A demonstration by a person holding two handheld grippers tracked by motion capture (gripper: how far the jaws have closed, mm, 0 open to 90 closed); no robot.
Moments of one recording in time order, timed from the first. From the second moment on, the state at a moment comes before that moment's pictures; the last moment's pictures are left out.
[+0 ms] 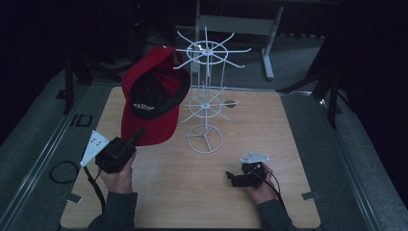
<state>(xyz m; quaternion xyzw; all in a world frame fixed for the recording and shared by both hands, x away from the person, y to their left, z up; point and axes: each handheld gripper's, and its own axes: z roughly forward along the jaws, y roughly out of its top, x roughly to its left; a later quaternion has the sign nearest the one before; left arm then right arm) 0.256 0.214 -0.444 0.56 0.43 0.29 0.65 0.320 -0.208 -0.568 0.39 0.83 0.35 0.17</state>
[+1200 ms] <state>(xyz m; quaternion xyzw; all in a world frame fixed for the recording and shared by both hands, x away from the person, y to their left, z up) 0.245 0.225 -0.453 0.62 0.43 0.27 0.59 0.320 -0.208 -0.568 0.39 0.83 0.35 0.17</state>
